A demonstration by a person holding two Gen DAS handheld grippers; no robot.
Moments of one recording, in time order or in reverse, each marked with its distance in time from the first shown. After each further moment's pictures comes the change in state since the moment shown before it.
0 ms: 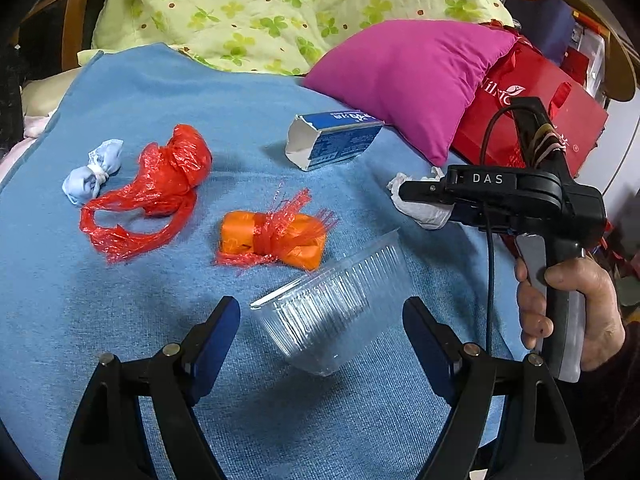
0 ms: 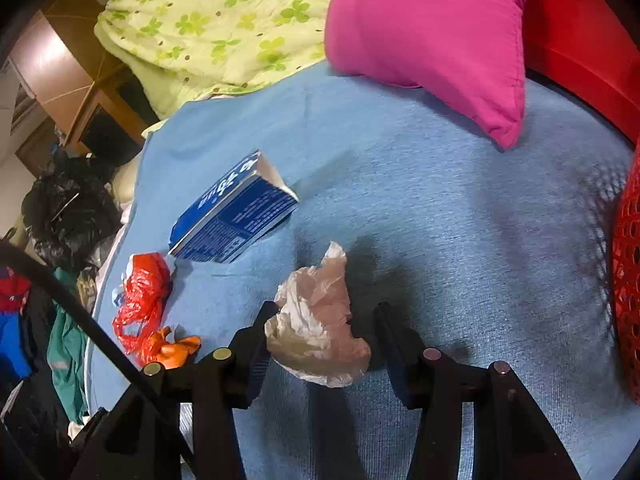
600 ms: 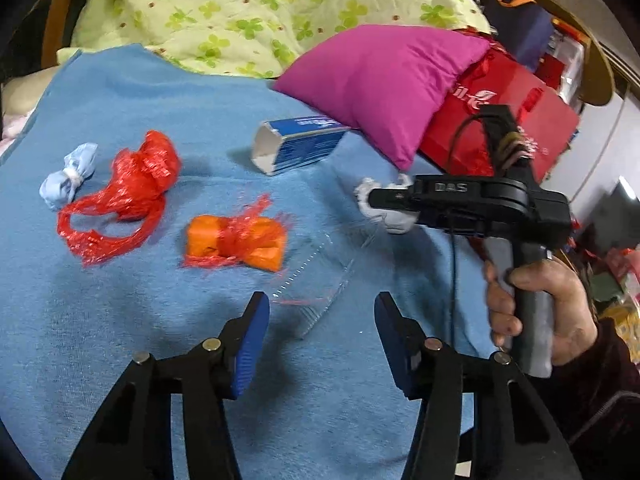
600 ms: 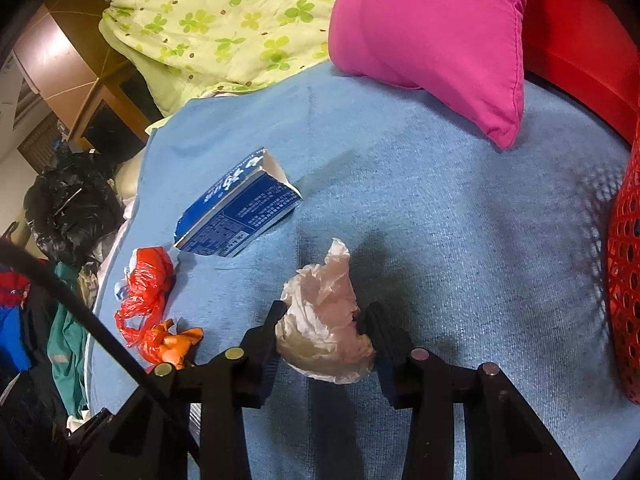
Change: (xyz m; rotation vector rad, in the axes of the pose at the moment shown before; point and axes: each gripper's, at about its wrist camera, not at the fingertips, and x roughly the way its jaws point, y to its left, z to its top) left arm -0.007 -0.005 0.001 0.021 -0.015 -0.125; right arm -0.005 -0.002 -0.002 0.003 0.005 0.003
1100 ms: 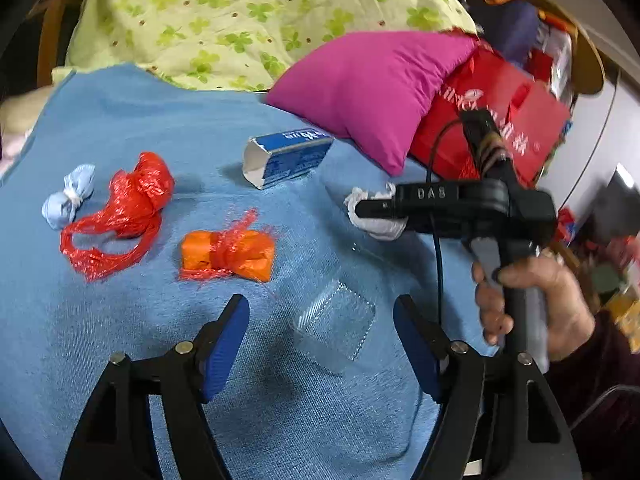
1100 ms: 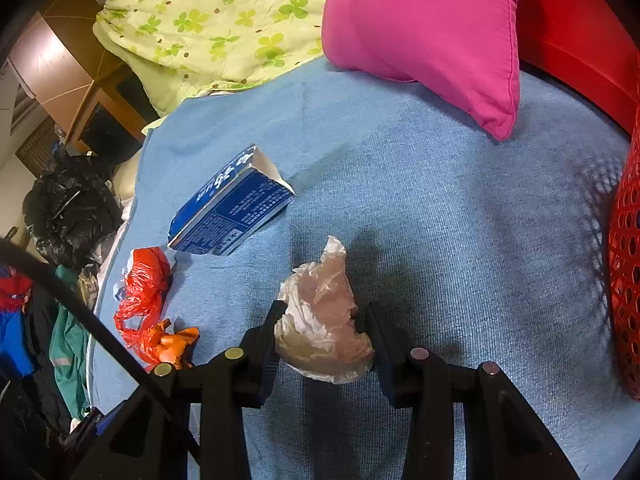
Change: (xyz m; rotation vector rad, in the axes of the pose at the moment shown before) left arm 0.002 -0.012 0.001 0.056 -0.028 0.028; right arm 0.002 -0.003 -0.001 0.014 0.012 0.000
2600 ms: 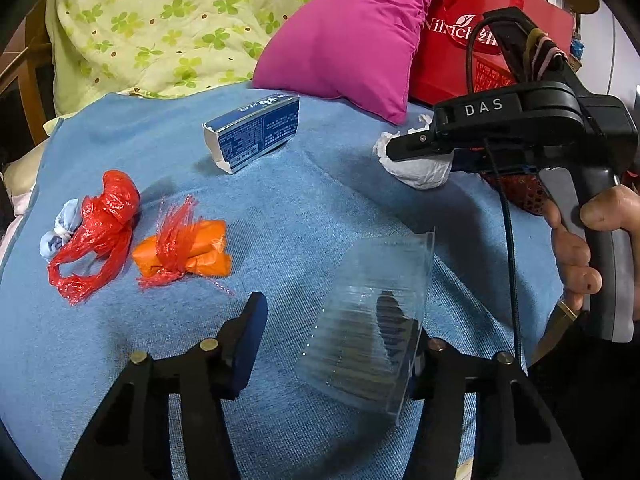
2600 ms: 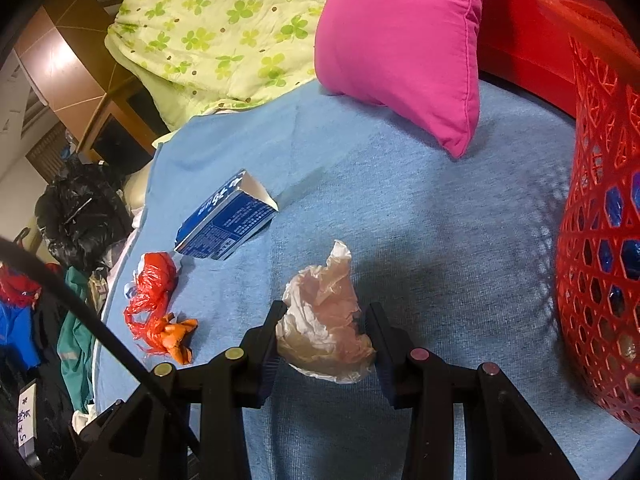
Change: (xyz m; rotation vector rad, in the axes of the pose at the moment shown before) left arm 0.040 -0.046 -0.011 0.179 0.087 0.184; right arm -0.039 -0.030 -0.002 -0.019 -0.052 0.031
